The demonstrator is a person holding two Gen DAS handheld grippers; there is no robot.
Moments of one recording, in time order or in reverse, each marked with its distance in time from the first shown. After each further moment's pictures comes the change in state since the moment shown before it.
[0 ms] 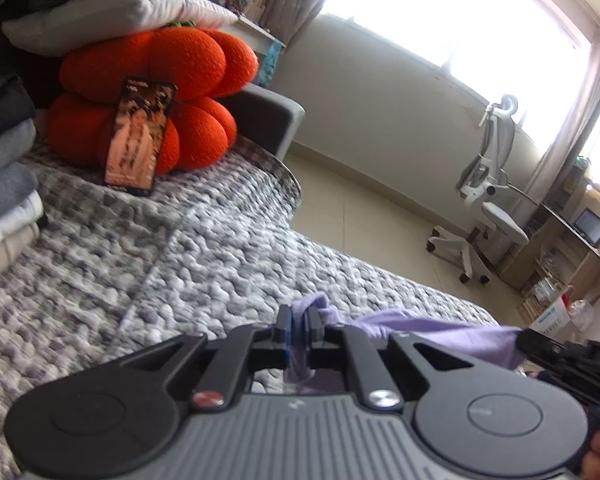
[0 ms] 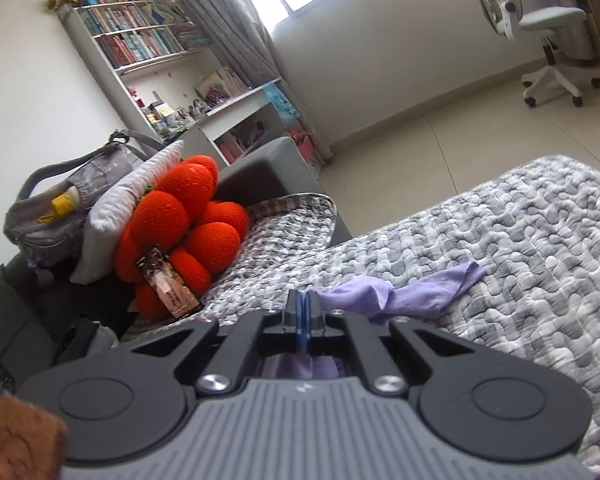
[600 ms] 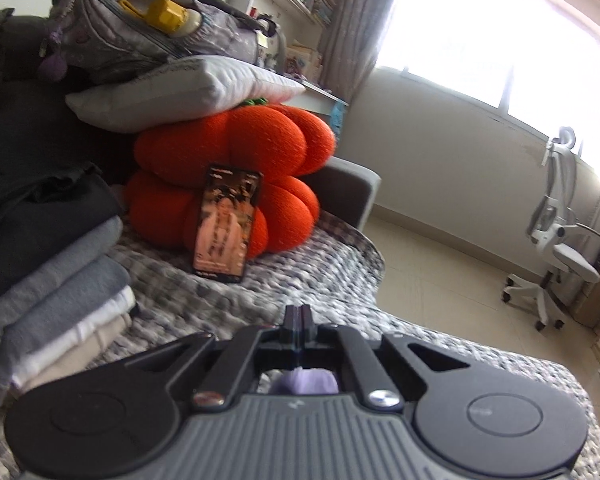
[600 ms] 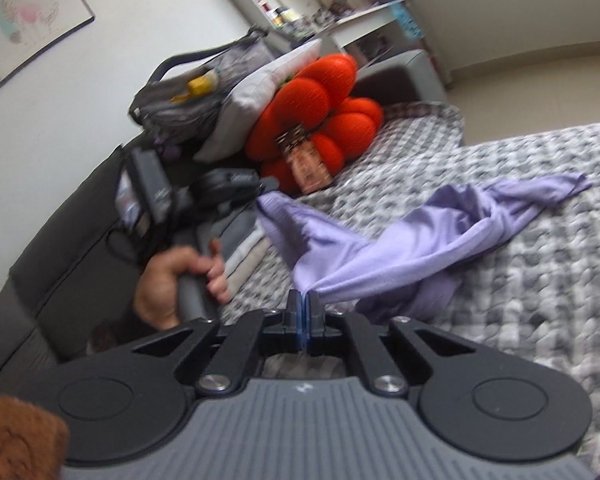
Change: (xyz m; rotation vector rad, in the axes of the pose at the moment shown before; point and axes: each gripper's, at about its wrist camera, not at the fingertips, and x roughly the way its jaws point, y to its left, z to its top) left arm -0.008 0.026 0.040 0.029 -0.164 0.241; right arm -0.049 0.061 -0.059 -0.150 0.304 0.334
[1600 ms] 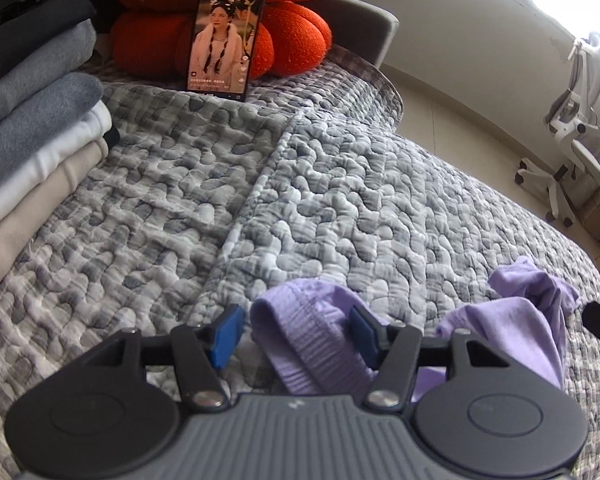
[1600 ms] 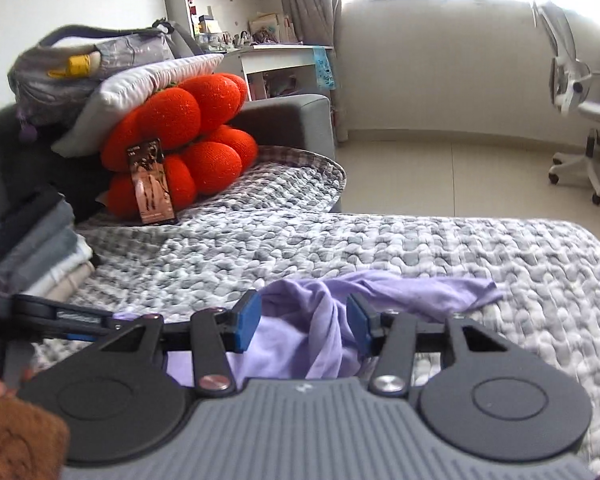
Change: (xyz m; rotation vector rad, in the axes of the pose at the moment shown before) left arm 0.053 0.005 -0.069 -0.014 0.451 -0.012; right arm 0.086 -0.062 0.041 -0.230 -0.137 -0.485
